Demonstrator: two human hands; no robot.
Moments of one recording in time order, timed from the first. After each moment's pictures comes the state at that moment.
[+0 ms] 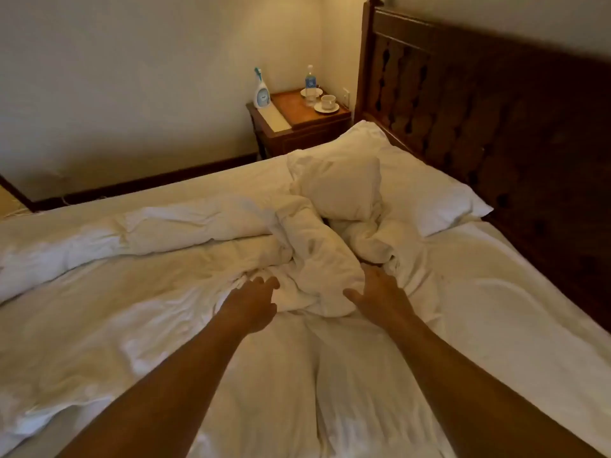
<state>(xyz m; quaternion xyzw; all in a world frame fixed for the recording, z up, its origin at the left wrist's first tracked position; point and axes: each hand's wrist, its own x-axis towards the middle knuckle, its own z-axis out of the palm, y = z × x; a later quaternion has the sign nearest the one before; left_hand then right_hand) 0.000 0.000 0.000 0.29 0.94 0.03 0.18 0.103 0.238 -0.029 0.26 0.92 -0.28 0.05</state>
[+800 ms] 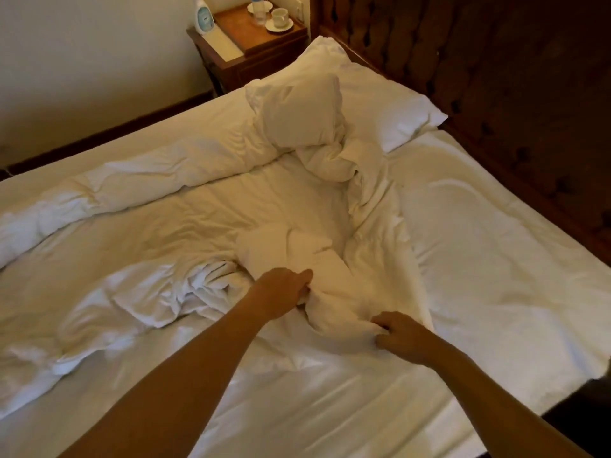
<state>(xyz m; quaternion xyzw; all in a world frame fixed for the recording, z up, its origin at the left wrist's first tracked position) 0.126 -0.001 -0.021 0.53 0.82 -0.03 0.21 0.342 0.183 -0.045 0.23 0.81 -0.47 0.25</state>
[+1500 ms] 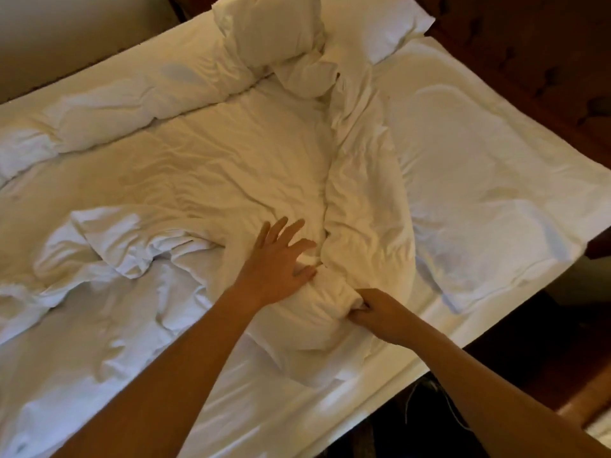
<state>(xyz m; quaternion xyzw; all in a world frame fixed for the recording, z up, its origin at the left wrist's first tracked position) 0.246 -0.077 -0.056 0.52 0.84 0.07 0.15 0.448 0.073 -0.094 0.22 0.79 -0.55 0.17</state>
